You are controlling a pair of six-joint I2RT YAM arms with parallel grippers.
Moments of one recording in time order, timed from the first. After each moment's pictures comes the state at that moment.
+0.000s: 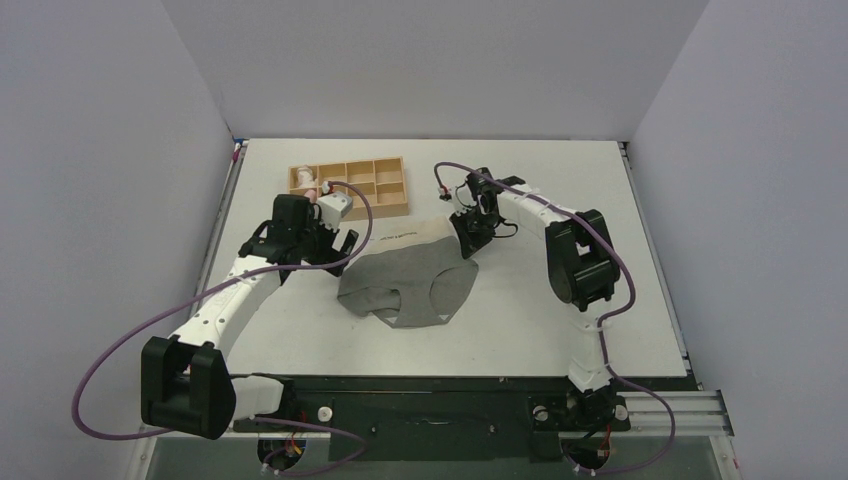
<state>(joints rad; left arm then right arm) -0.22 1.27 0.90 -0.44 0.15 0.27 0.42 2.13 1.60 -0.77 -0.34 -0.20</state>
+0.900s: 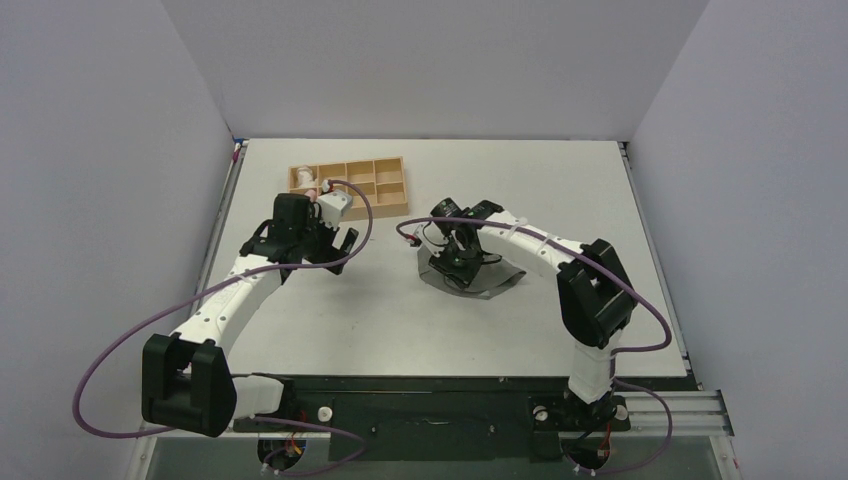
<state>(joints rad) -0.22 1.28 0.90 -0.42 0.12 0.27 0.70 1.86 1.42 -0.94 -0.07 -0.36</state>
